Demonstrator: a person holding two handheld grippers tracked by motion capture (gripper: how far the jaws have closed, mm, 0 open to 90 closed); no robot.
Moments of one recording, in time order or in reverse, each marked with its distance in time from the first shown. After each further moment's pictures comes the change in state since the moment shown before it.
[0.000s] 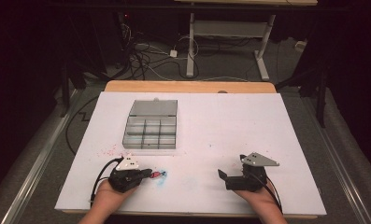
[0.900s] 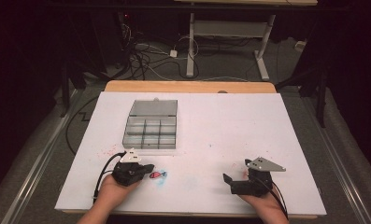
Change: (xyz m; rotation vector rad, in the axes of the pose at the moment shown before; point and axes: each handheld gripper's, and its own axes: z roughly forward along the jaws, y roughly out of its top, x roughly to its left) left arm 0.012 0.015 0.013 0.012 -0.002 -0.049; right arm -0.004 -0.014 -0.013 0.014 -0.015 0.028
